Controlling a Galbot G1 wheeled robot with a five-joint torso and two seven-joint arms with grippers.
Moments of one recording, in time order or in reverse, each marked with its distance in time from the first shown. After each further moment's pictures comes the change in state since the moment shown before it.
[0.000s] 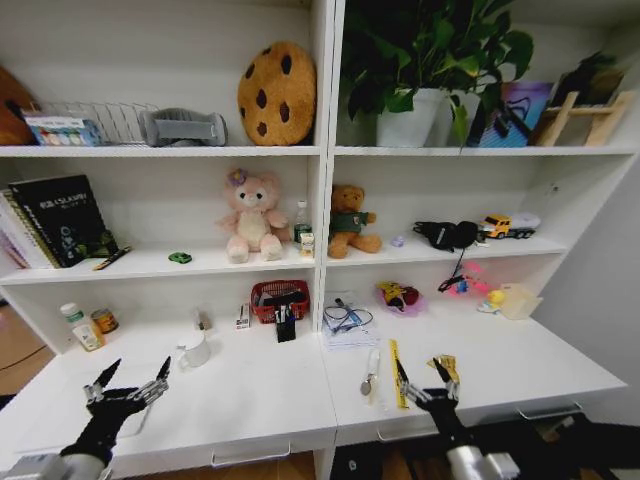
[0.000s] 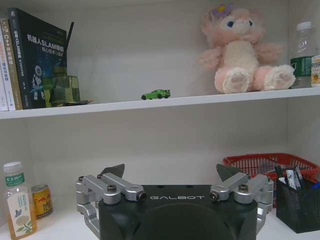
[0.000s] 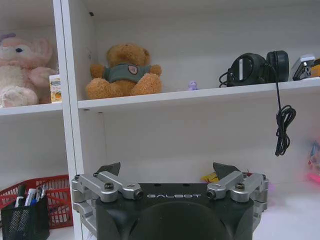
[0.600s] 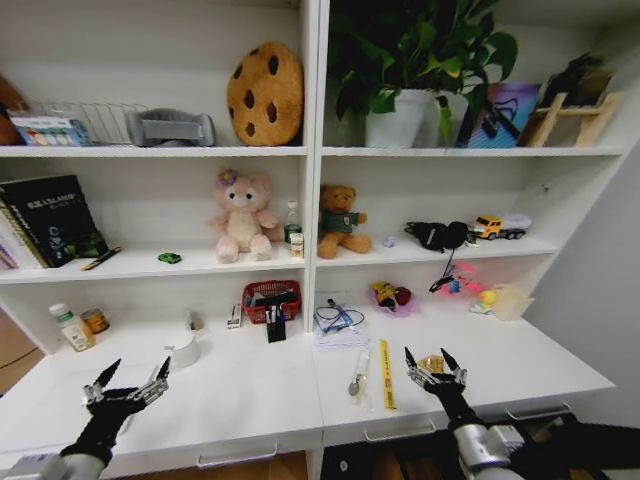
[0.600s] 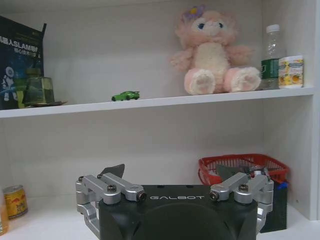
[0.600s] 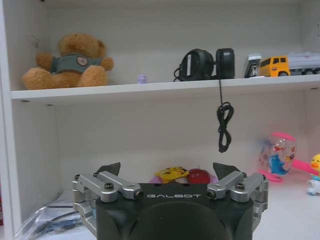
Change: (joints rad) left arm 0.000 0.000 0.000 0.000 0.000 0.000 0.000; right arm 0.040 -0.003 0.014 -0.064 -0.002 0.001 0.030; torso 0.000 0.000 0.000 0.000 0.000
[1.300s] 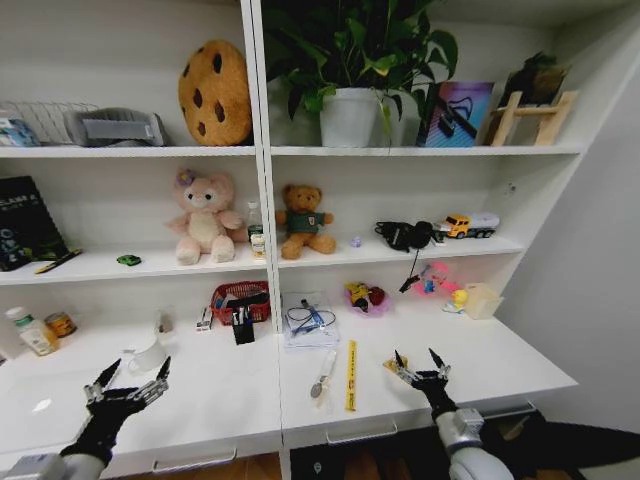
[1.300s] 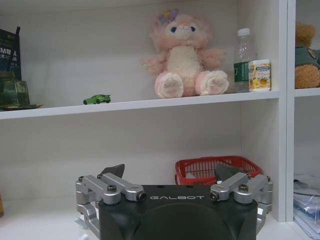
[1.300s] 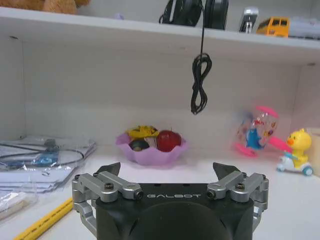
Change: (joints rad) left arm 0.000 0.000 0.000 0.000 0.000 0.000 0.000; right arm 0.159 -0.046 -0.105 -0.197 -0.094 -0.104 0.025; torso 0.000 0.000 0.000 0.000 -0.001
